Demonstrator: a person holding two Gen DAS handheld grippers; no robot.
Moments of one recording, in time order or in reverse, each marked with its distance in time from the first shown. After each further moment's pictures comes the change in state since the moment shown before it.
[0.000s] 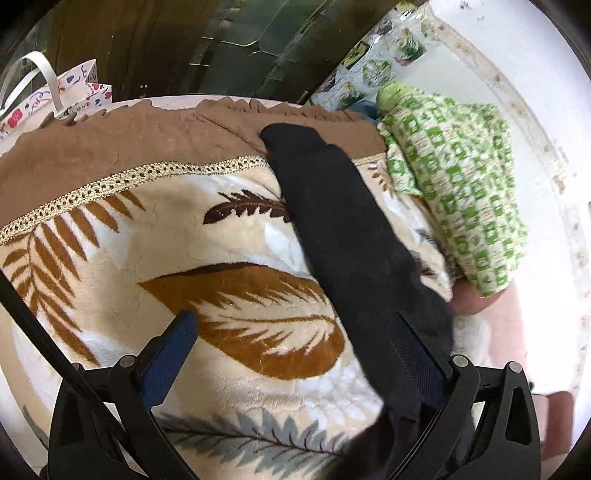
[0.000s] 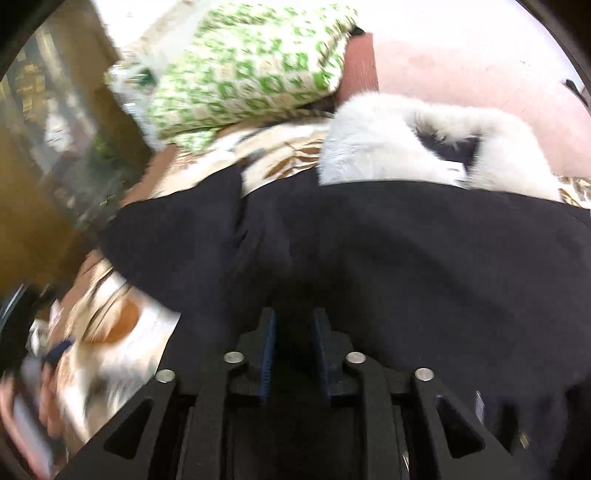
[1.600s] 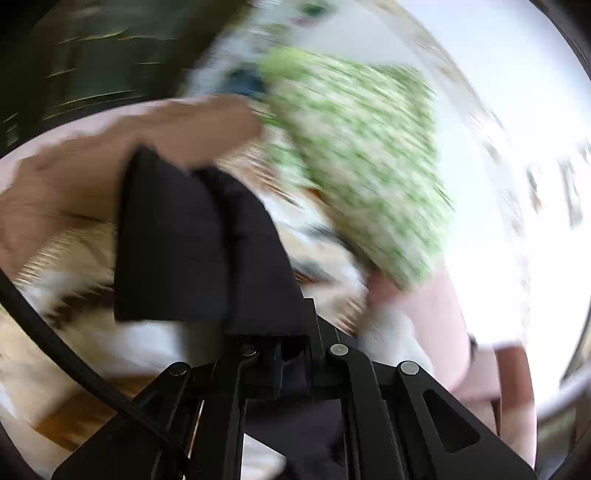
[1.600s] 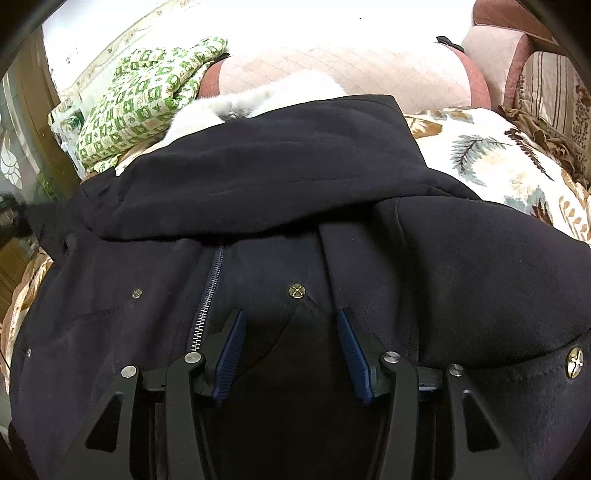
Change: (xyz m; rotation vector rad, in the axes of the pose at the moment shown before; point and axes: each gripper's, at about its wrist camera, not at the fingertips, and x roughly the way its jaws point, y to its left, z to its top) left arm 0.057 -0.125 0.075 0.212 0.193 -0.345; right arm -0.080 -0.166 -0.141 0.179 -0.127 -0.248
